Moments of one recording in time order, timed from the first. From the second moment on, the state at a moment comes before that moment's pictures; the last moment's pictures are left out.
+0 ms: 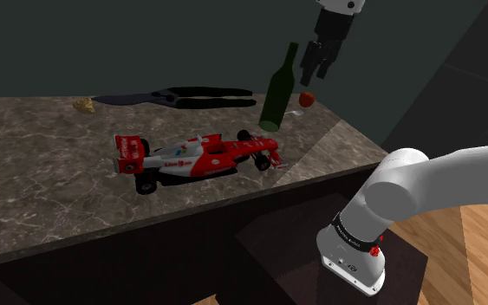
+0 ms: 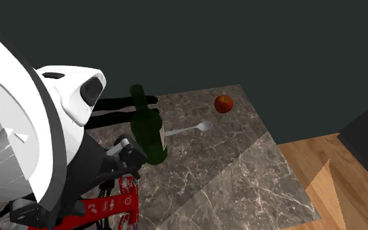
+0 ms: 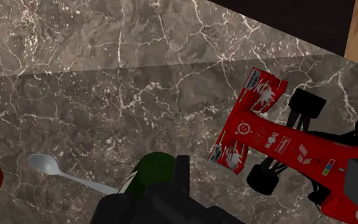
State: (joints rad) arm 0.01 -0.77 0.05 -2.27 -0.03 1.51 -0.01
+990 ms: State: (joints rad) arm -0.04 -0.65 -0.26 -2.35 -0.20 1.74 -0.39
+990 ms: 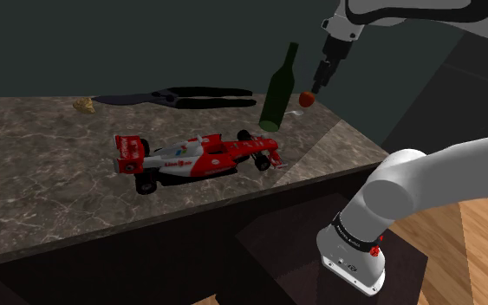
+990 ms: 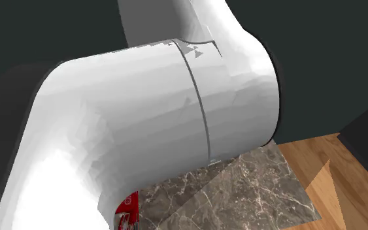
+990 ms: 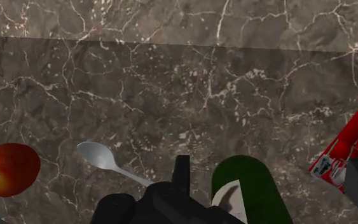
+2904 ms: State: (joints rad) arm -0.20 0.41 -0.68 -1.66 0.33 2.02 -1.41
